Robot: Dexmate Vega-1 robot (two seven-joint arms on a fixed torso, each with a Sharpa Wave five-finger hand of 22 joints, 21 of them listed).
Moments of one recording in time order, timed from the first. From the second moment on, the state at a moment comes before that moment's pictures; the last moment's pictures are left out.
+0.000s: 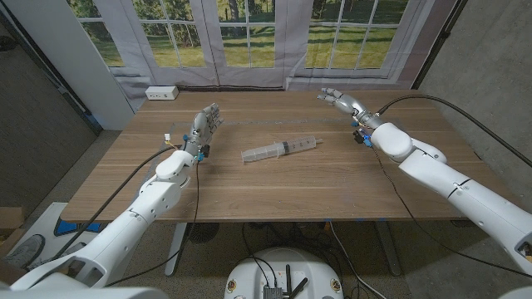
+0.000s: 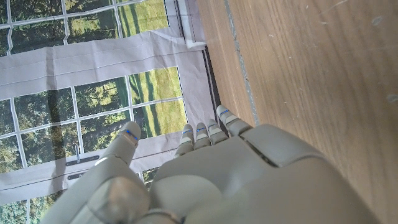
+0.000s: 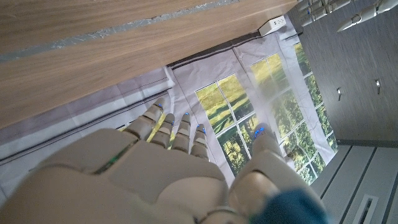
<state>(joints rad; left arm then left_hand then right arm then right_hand) 0.90 0.55 0.33 -1.42 -0.69 -0.22 0.04 0.09 0.10 0.70 -0.05 0.17 0.03 0.03 0.19 0.17 -0.03 -0.01 0.20 0.17 -0.03 -0.01 0.18 0.17 0.08 -0.04 0.19 0.17 -0.76 -0.80 -0.52 -1.70 0.03 0.01 -0.07 0.24 0.07 0.40 -0.16 0.18 0.09 -0.09 0.19 0.18 0.14 -0.01 0.20 0.20 -0.01 -0.01 0.20 0.34 0.19 0.01 0.18 0.17</state>
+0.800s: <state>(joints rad) 0.89 0.54 0.33 -1.39 -0.70 -0.22 0.02 0.09 0.10 0.70 -0.05 0.17 0.03 0.03 0.19 0.17 -0.03 -0.01 0.20 0.17 -0.03 -0.01 0.18 0.17 0.08 -0.04 0.19 0.17 -0.61 -0.86 -0.65 -1.84 -0.19 -0.22 0.16 0.37 -0.01 0.42 -0.18 0.20 -0.04 -0.13 0.19 0.19 0.01 0.01 0.19 0.22 -0.14 0.11 0.19 0.33 0.08 0.11 0.18 0.17</state>
